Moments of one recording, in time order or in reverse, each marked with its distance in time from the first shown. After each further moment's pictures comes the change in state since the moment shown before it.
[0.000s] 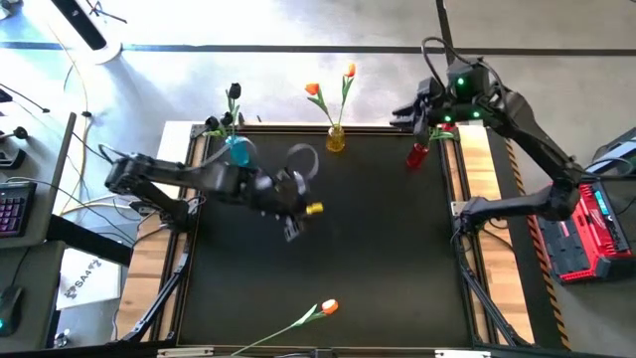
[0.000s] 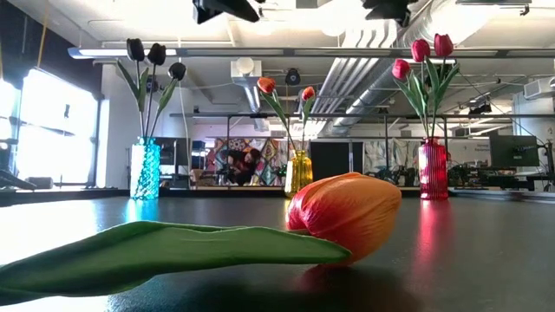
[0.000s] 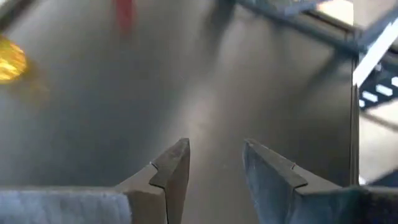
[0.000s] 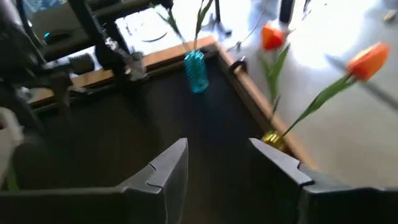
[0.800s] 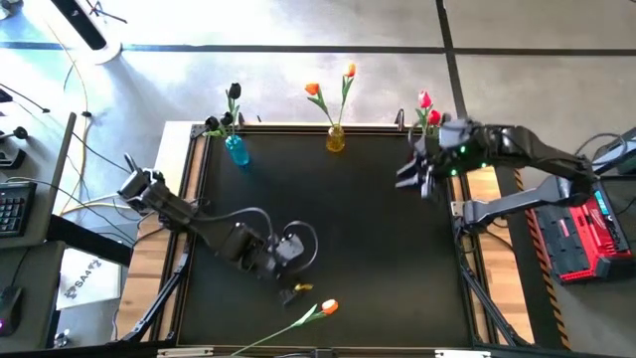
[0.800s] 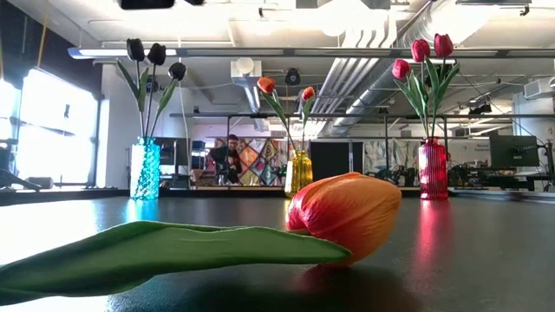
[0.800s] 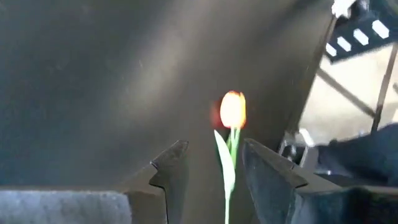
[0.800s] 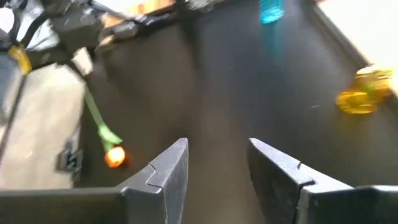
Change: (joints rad) left arm -0.349 0.183 0.000 -0.019 -0.005 -0.521; right arm 0.613 -0.113 -0.057 -0.211 0.331 0.308
